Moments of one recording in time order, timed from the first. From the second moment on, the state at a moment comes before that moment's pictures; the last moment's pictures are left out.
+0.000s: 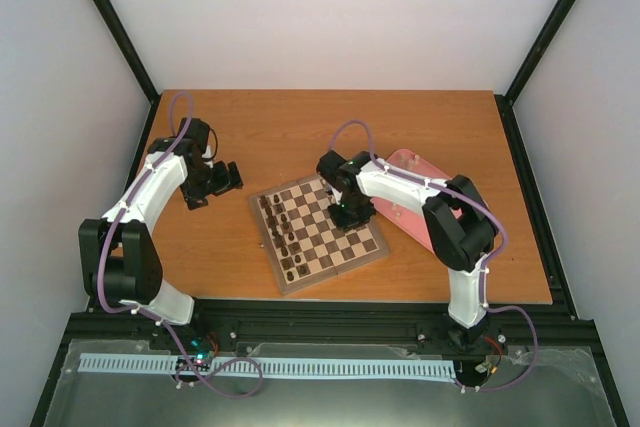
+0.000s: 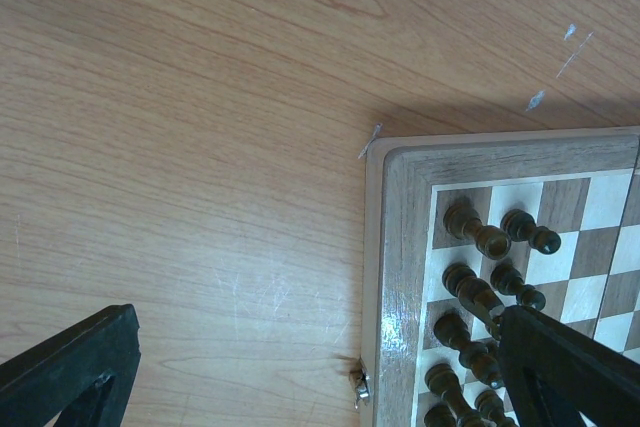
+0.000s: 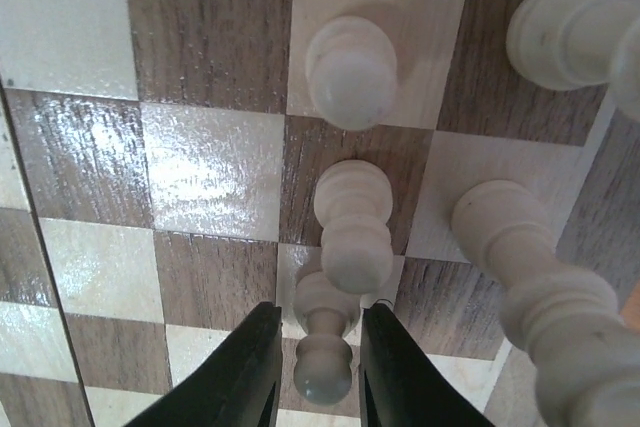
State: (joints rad) left arm -0.07 1.52 1.20 -1.00 0.15 -0.50; right arm 0.74 1.94 1.44 -1.04 -0.07 0.28
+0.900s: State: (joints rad) left arm -0.07 1.52 1.20 -1.00 0.15 -0.50; right arm 0.60 1.66 1.49 -1.16 0.03 0.32
